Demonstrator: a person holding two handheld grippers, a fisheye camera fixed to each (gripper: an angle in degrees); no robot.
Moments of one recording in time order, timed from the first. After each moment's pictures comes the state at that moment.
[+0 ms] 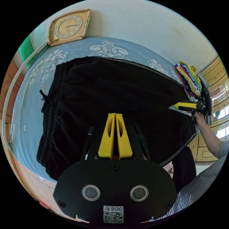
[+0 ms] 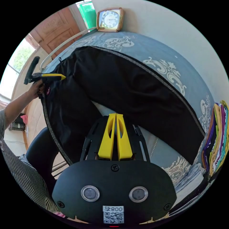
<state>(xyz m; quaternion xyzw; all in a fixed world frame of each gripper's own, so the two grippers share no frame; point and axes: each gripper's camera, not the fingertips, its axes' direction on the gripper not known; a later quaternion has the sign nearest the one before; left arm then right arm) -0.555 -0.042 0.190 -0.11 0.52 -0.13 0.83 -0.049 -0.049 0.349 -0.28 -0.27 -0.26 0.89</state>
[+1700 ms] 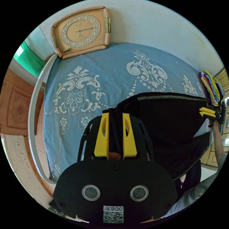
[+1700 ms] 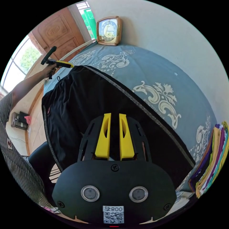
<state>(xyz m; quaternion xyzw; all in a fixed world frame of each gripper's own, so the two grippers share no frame) -0.604 -0.234 0.142 -0.12 0.41 -0.04 0.90 -0.112 -0.118 0.443 -0.20 -0.31 -0.28 0.89</state>
